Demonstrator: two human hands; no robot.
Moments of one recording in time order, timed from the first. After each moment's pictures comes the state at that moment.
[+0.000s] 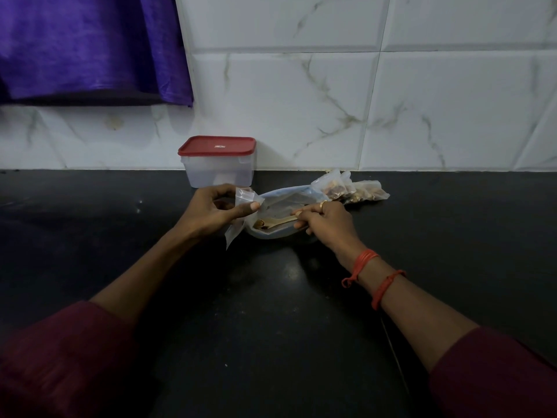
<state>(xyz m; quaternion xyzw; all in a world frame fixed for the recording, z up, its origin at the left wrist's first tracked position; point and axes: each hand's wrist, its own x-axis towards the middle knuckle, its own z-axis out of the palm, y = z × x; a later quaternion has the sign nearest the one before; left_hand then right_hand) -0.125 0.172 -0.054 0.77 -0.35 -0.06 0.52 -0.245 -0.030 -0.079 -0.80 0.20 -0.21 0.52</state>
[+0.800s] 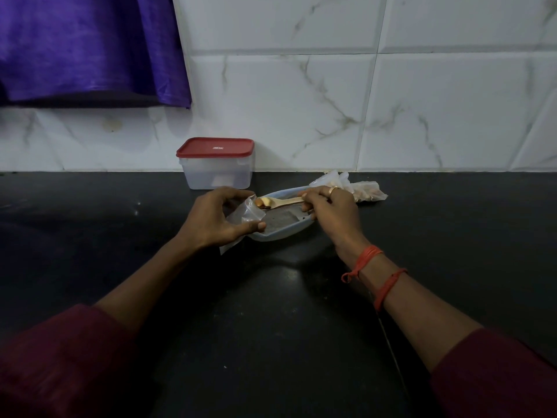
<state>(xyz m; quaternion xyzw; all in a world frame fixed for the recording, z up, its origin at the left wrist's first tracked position) -0.130 0.171 -0.060 0.82 -0.43 0.09 0.38 -0.248 -0.028 -0.061 -0.76 0.17 -0.32 0.53</state>
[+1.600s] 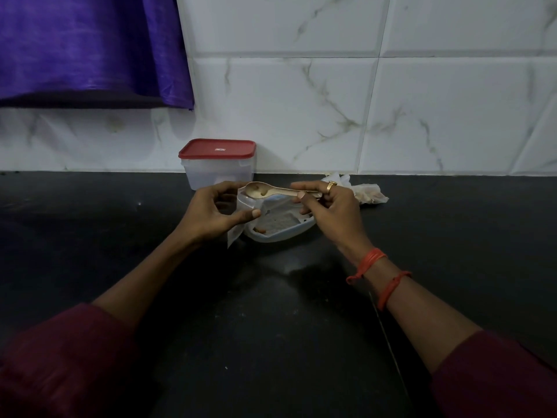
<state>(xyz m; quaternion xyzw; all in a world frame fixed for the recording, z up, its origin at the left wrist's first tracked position) -0.126 0.174 -0.052 0.78 -0.40 0.02 0.49 -0.255 -0.027 -0.056 -0.77 0.04 -0.35 0.53</state>
